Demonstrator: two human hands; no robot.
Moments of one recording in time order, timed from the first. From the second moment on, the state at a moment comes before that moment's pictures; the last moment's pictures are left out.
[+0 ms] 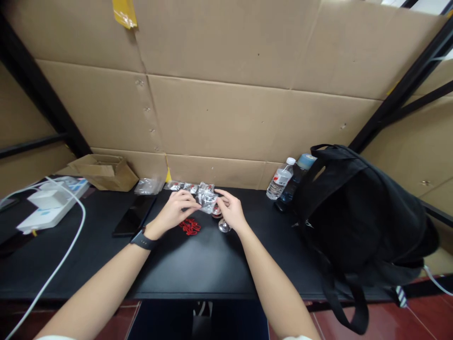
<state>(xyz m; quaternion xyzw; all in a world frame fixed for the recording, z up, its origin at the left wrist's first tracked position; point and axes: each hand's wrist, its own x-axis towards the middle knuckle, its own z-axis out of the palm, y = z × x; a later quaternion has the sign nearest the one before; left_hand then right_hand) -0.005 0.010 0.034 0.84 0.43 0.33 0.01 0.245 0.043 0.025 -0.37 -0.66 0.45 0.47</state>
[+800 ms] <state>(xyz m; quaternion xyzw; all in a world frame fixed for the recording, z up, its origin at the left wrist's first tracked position) -0.132 0.057 -0.009 0.53 0.81 0.25 0.00 0.260 0.049 0.009 -0.42 -0.86 0.18 0.22</state>
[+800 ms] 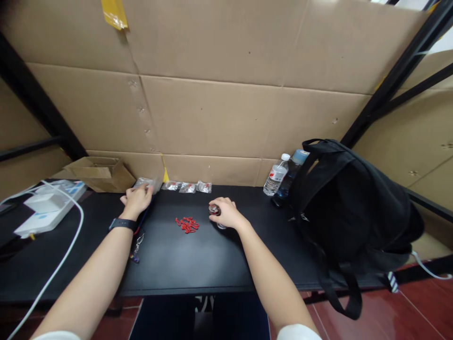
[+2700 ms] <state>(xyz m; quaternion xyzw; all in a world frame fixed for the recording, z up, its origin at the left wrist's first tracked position) 0.019 0.005 0.020 0.84 0.41 0.35 0.07 0.229 0.032 0.015 -0.30 -0.63 0.58 0.41</state>
